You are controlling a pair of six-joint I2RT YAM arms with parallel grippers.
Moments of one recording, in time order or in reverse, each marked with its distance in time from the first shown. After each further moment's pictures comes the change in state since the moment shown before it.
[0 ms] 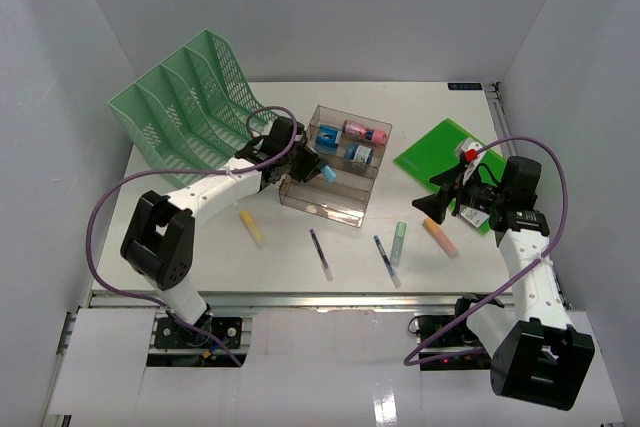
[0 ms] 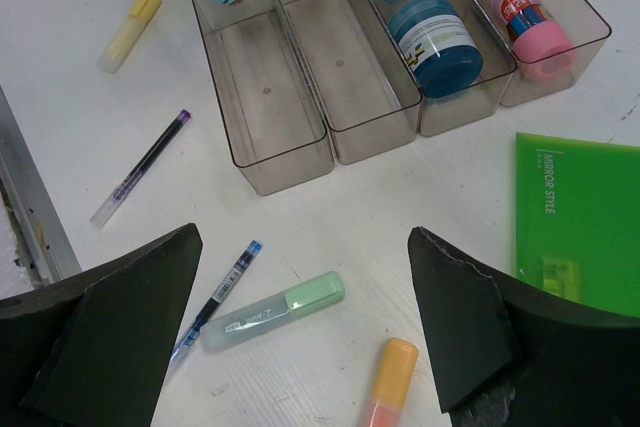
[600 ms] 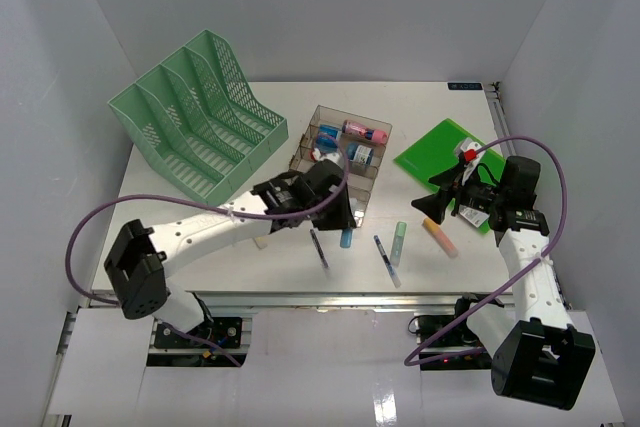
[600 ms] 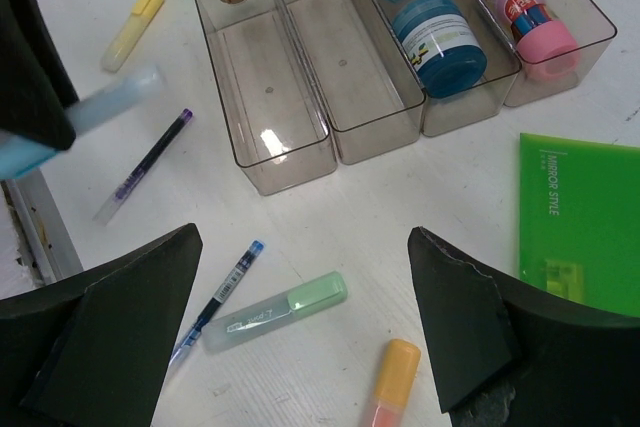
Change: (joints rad) left arm -0.399 -0.166 -0.009 -0.263 -0.035 0.468; right arm 0.006 0.001 0.000 -0.001 0.000 0.000
